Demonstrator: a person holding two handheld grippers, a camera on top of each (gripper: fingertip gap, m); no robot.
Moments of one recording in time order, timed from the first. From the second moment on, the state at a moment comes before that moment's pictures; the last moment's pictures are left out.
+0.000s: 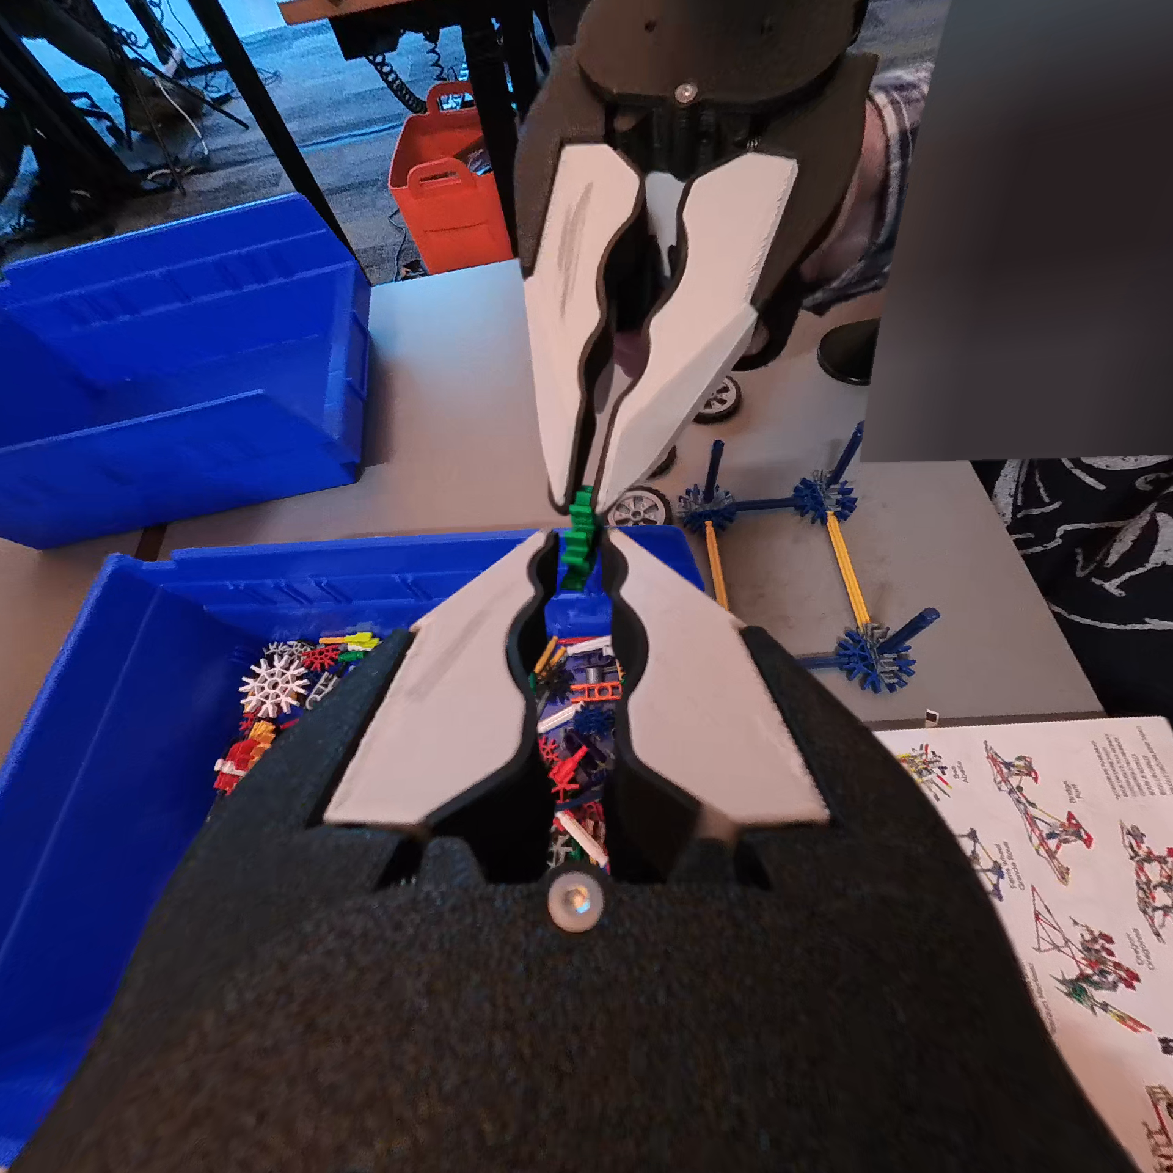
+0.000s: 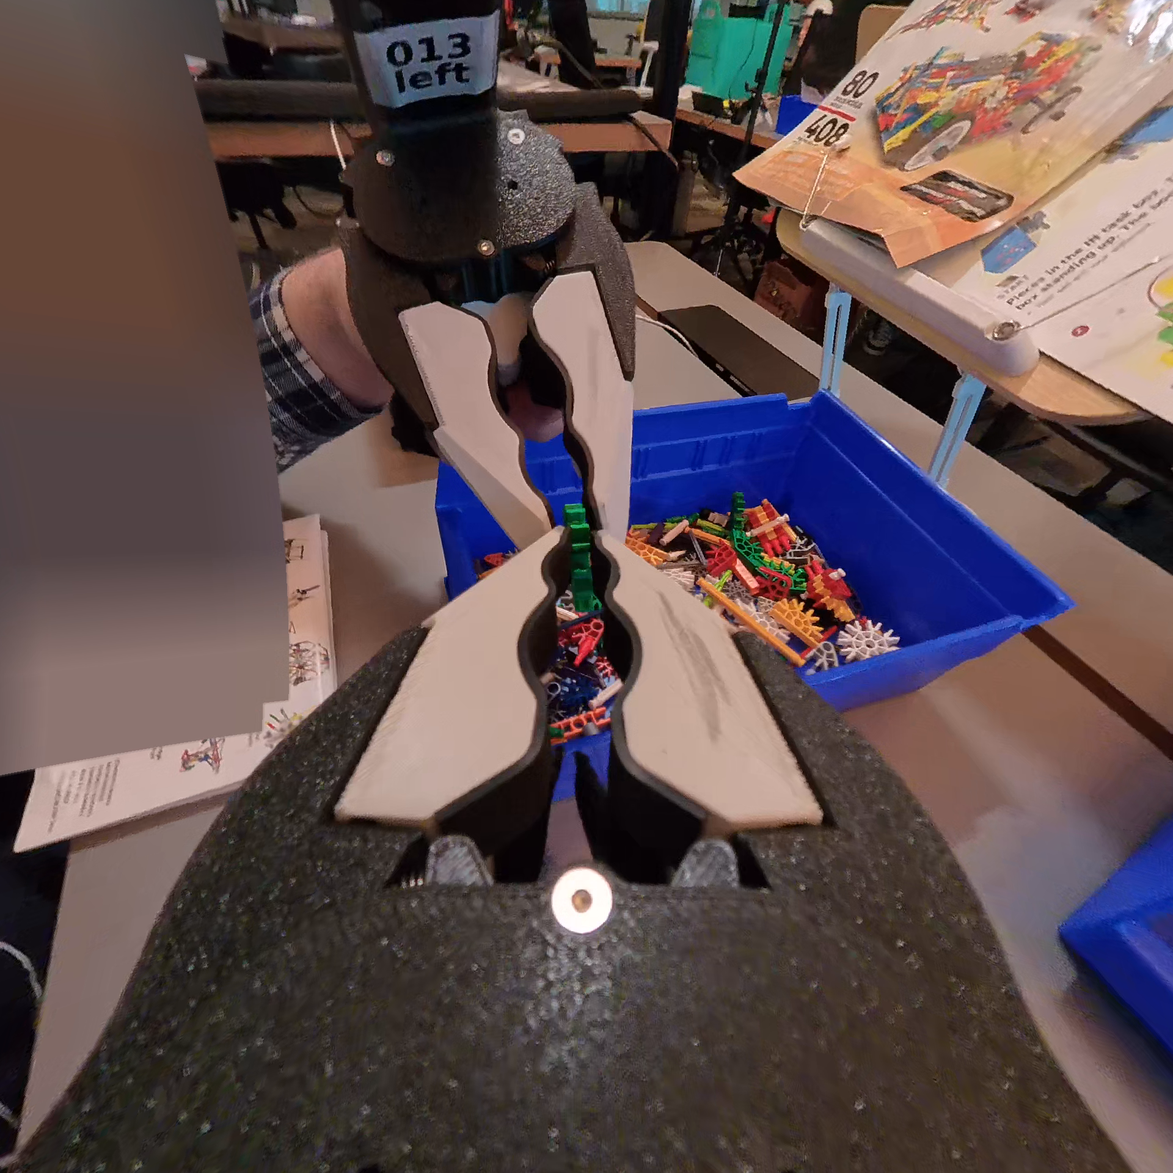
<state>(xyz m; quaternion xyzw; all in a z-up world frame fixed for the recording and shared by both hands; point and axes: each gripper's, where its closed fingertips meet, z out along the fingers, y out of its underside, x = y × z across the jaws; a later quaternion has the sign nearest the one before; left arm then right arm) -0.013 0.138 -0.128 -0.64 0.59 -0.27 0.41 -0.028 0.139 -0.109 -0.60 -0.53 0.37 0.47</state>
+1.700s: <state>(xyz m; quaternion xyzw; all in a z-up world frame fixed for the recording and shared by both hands) 0.002 0.136 -0.114 -0.63 0.56 -0.31 0.43 -0.011 0.139 -0.104 -0.60 -0.48 0.42 0.48</state>
